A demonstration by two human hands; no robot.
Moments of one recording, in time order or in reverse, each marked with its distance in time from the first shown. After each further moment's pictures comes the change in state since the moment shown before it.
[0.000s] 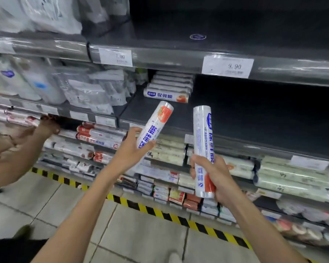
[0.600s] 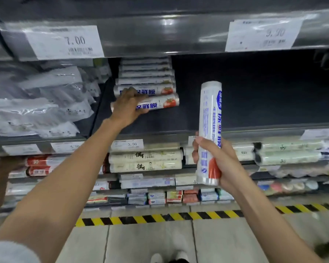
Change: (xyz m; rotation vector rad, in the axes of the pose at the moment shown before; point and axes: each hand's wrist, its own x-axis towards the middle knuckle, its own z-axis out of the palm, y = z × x) left_hand 0.266 -0.059 0.028 0.563 -0.129 0.616; right_hand 0.085 0.007 0.047 0.182 0.222 -0.180
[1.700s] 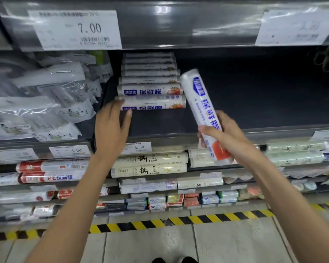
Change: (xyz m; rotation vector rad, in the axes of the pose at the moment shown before) left_hand -0.075 -0.020 0.008 -0.124 0.537 -0.076; right_hand 0.050 -0.016 0.008 -0.499 -0.007 -0.098
